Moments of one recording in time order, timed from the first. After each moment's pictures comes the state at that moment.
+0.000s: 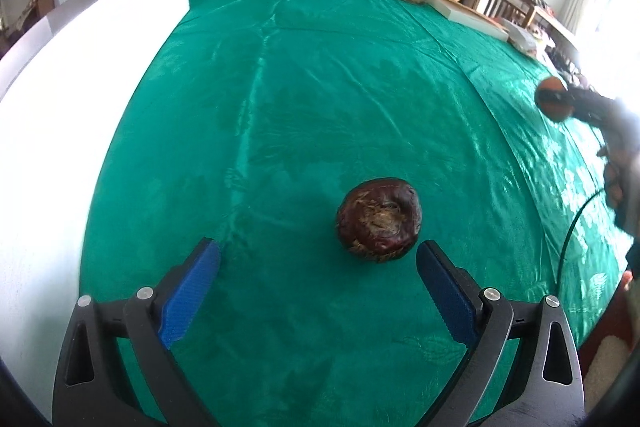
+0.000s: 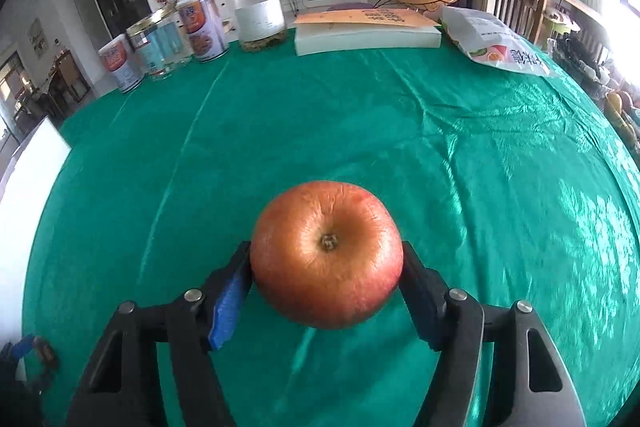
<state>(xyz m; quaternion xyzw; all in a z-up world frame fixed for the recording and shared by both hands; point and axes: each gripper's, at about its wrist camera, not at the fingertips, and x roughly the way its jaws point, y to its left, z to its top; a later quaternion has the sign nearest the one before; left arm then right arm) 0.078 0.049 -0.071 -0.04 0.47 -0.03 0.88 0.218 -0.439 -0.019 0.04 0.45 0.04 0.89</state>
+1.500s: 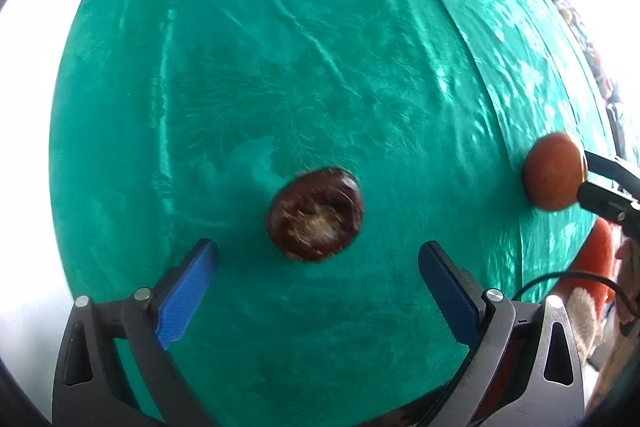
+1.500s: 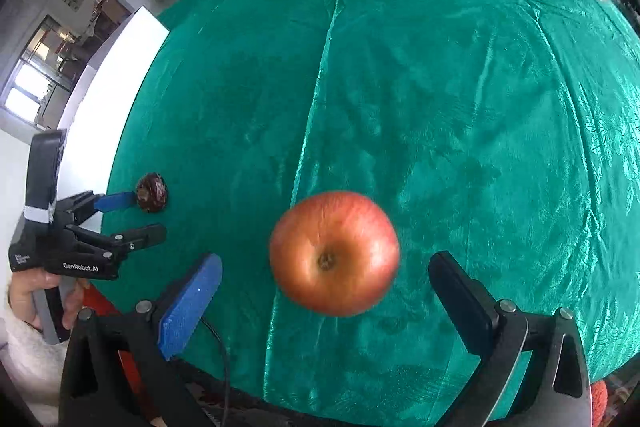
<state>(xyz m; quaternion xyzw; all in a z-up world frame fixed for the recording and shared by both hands) 0.137 0.022 -0.066 0.01 0.65 -0.11 0.75 0.102 -0.361 -0.011 0.07 0.59 0.15 0.79</state>
